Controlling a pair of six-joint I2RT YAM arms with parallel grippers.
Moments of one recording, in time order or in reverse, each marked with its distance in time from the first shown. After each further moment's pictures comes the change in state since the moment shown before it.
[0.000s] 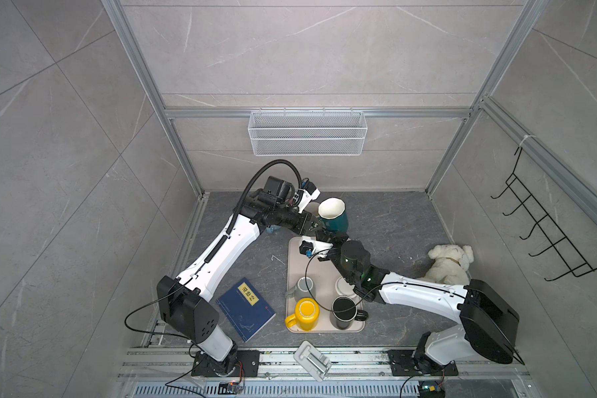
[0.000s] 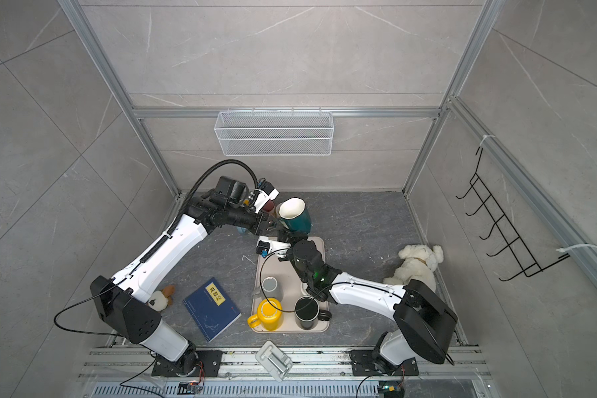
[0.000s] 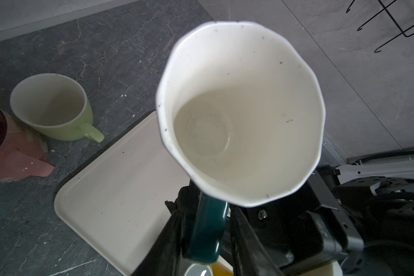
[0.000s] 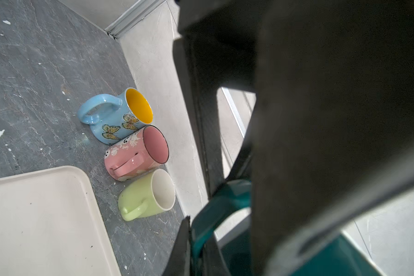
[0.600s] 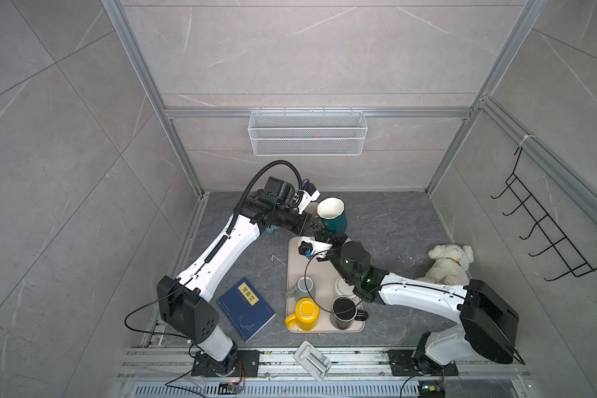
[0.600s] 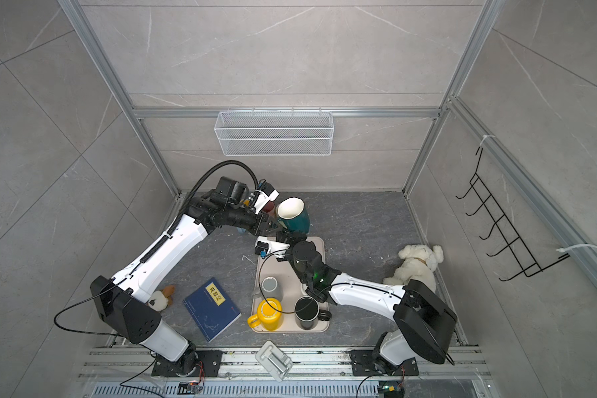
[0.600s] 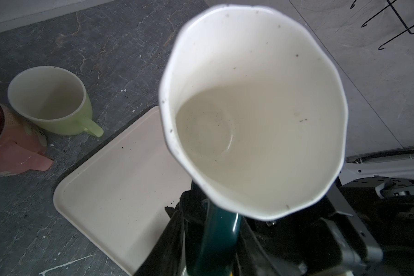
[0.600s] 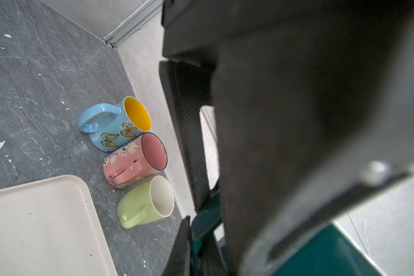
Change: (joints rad) left arm -0.002 0.000 0.000 -0.011 -0.004 -0.001; right arm 0.013 0.001 0.000 0.023 0.000 0.001
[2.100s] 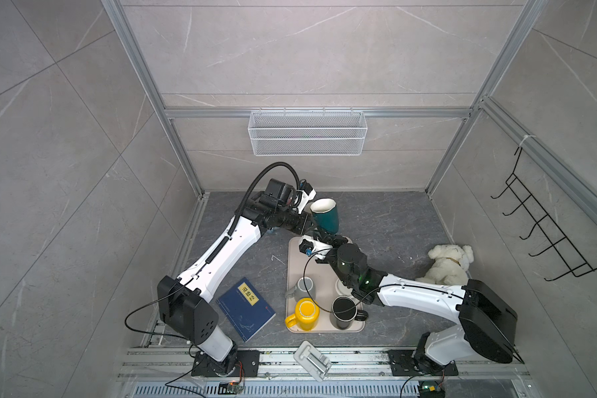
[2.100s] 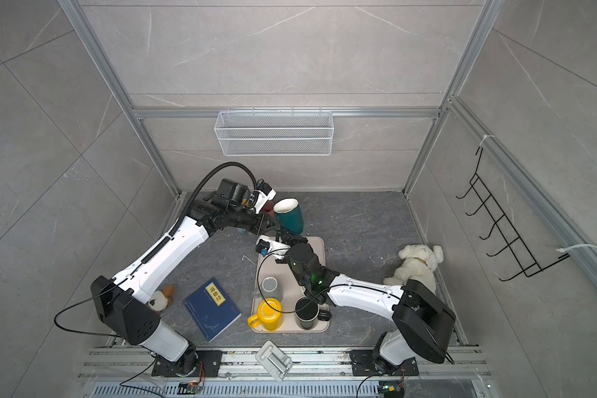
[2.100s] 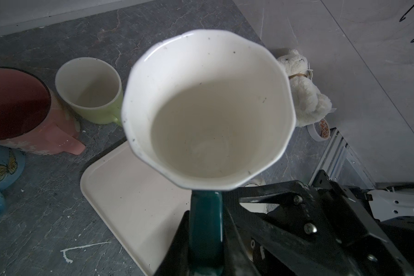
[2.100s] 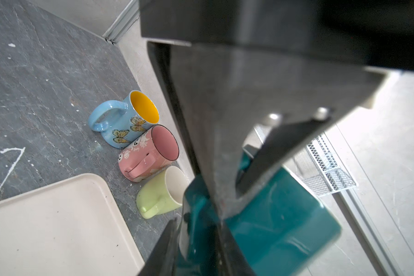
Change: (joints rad) left arm -0.002 -0.011 -0.037 0.049 -0.140 -0.085; right arm 0.019 -0.003 -0.002 -0.054 0.082 0.166
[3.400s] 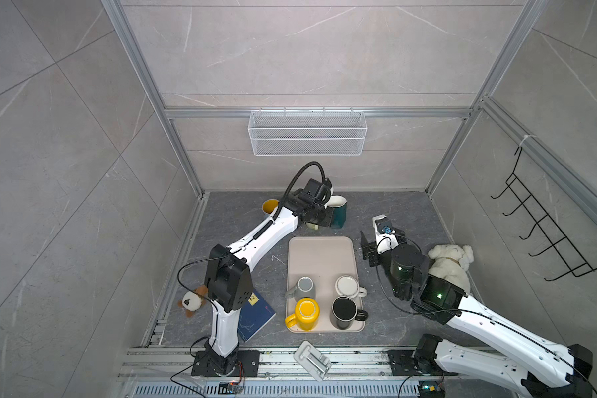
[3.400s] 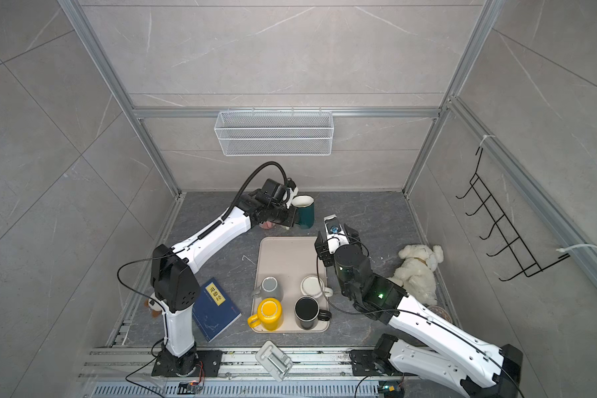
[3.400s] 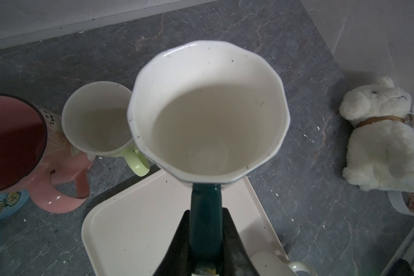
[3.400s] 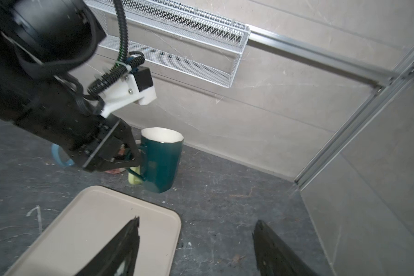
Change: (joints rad) left arm -0.135 0.393 0.273 0.101 -0.371 -0.182; right arm -0.068 -0.565 0.068 -0.792 0.186 0.827
